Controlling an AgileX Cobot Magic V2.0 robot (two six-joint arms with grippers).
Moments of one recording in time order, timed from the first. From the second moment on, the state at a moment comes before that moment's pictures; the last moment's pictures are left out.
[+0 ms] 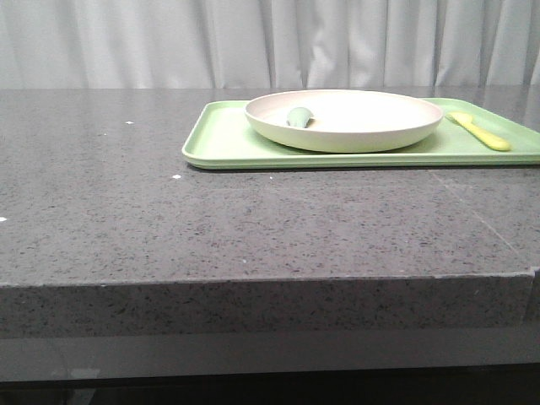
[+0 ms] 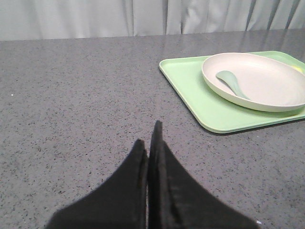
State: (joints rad) left arm -0.42 0.45 -0.47 0.28 0.35 -0.35; right arm 0.08 1.44 -1.46 -0.08 1.04 0.18
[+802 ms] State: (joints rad) left arm -0.42 0.45 -0.47 0.28 0.35 -0.35; right arm 0.08 0.26 -0.39 -0.08 0.51 0.18
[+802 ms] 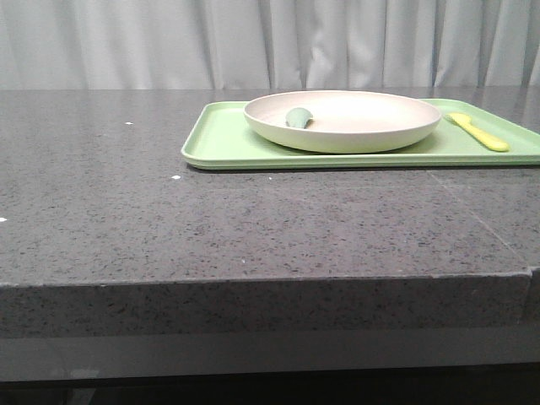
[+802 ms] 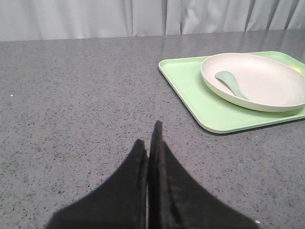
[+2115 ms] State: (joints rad) left arm -0.42 0.45 -0.47 0.28 0.35 -0.35; right arm 0.08 0.13 -0.37 -0.08 0.44 0.18
